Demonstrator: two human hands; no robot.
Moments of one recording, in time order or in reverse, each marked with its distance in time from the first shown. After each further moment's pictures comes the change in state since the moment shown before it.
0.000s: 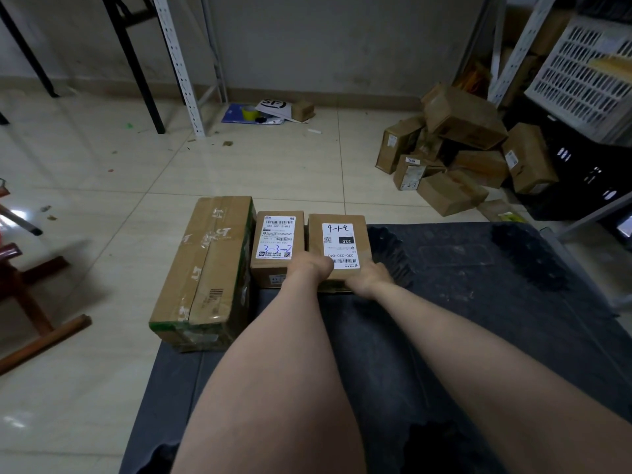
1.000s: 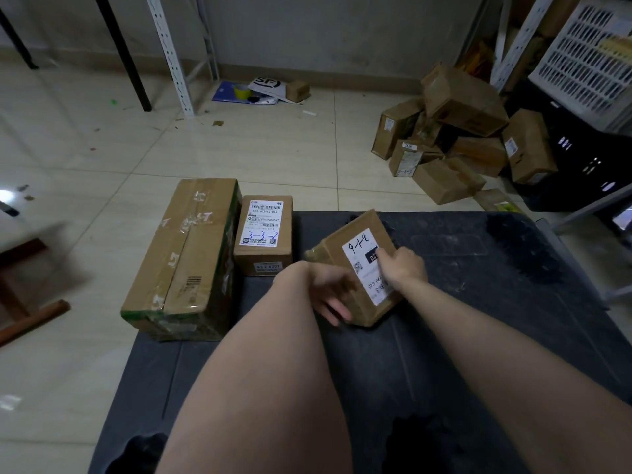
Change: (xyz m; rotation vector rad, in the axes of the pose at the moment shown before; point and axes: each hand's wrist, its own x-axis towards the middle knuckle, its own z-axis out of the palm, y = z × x) left_hand -0.032 0.008 0.022 0.113 -0.667 -0.173; right_hand 0.021 0.061 -0.031 0.120 0.239 0.129
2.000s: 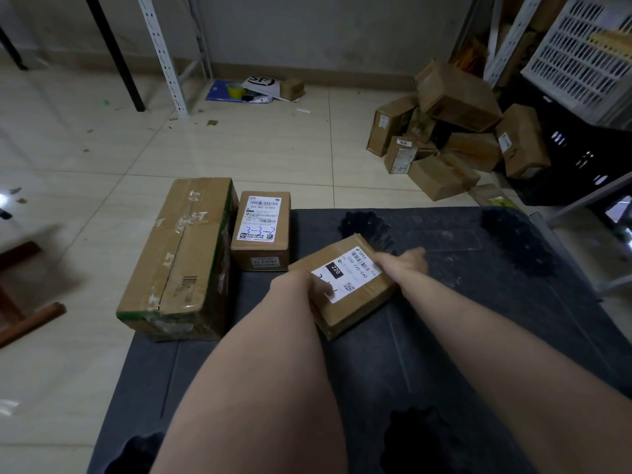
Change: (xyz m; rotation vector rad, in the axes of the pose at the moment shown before) left_hand 0.041 -0.028 -0.014 0.132 0.285 -0.148; right_hand 0.000 0.008 -0.003 0.318 0.010 0.265
